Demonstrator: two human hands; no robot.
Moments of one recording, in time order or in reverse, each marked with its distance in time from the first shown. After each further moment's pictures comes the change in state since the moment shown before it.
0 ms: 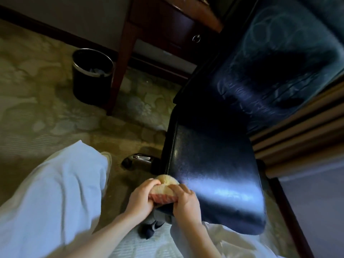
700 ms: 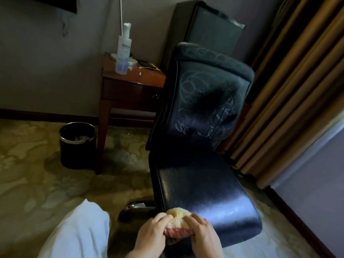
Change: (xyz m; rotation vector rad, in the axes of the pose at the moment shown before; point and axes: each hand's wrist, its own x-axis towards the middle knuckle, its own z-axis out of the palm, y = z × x) left_hand -0.046 0.102 -0.036 0.355 -0.119 0.310; right_hand -0.069 0.026 -0.072 0.022 0.283 -0.078
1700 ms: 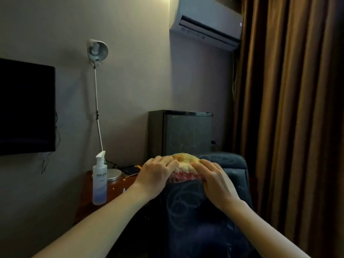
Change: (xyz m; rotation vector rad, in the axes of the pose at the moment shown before) left_hand 0.353 0.209 -0.377 0.792 0.629 0.822; right_hand 0.398 -0.008 -0.320 -0.043 0.722 -0.269
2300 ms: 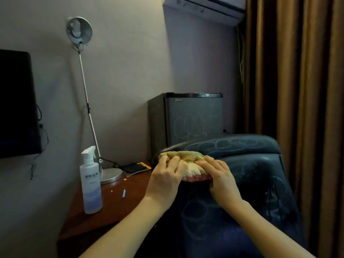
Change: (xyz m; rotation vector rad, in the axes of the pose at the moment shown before) left_hand 0.001 -0.035 0.158 0.125 0.129 -0.059; right_hand 0.013 0.077 0.177 0.110 0.174 0.116
